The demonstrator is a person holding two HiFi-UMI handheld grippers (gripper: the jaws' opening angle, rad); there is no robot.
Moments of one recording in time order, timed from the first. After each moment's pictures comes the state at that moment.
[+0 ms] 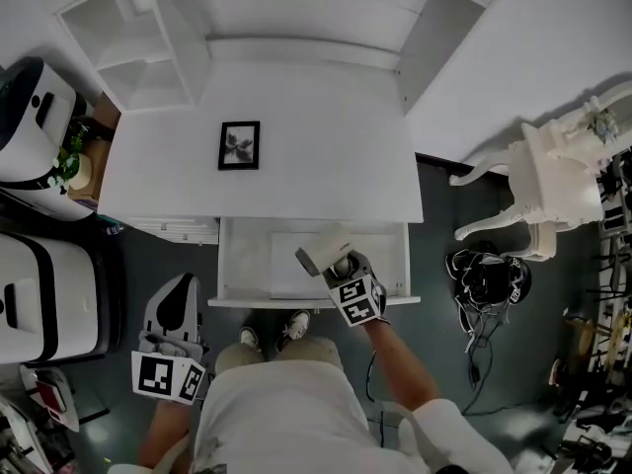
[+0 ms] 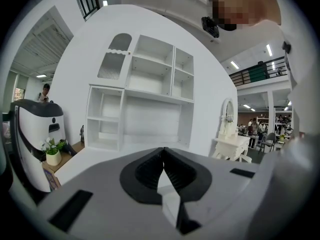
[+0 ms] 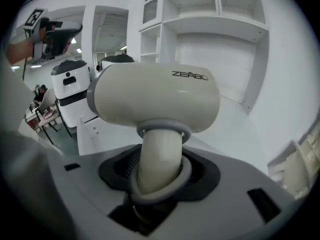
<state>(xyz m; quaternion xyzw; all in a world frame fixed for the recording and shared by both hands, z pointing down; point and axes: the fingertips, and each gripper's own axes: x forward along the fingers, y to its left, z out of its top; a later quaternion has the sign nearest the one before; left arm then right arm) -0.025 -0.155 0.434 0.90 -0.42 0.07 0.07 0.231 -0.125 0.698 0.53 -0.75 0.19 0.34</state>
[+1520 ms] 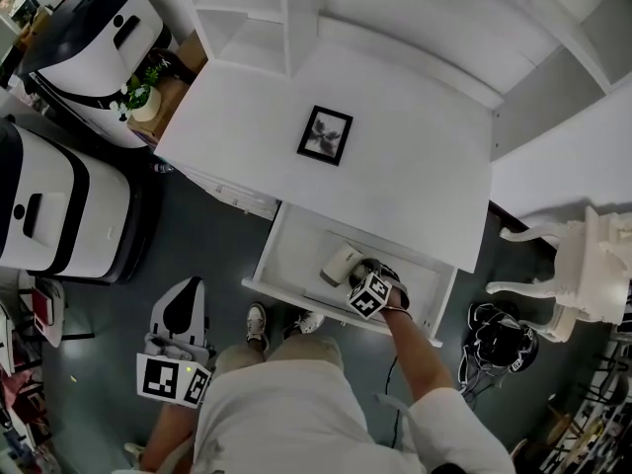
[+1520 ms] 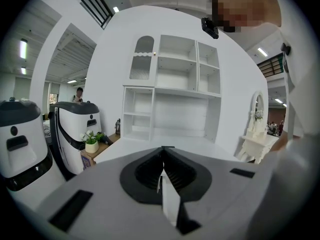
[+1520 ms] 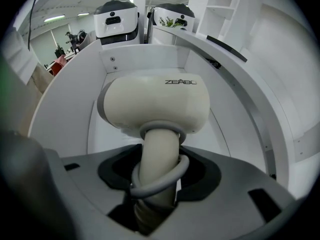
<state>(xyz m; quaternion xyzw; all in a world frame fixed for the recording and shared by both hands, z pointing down) -0.110 -0.137 0.448 0.81 -0.57 0.09 0.11 0.195 -0.141 0.846 0.26 -0.76 0.12 0.59</state>
